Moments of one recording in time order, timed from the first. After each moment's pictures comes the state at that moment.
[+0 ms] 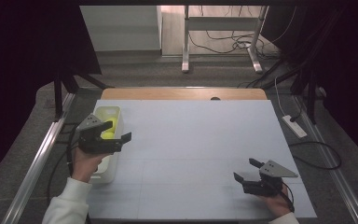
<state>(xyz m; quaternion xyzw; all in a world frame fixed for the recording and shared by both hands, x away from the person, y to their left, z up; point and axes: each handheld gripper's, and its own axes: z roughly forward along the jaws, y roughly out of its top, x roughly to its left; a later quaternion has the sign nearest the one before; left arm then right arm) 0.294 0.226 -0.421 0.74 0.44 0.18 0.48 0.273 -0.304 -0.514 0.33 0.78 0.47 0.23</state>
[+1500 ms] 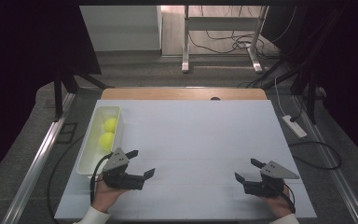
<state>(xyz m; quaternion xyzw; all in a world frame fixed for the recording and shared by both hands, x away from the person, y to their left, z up) 0.238 0.167 -0.484 0.78 0.35 0.15 0.49 0.270 -0.306 -0.512 0.33 0.78 0.47 0.24</state>
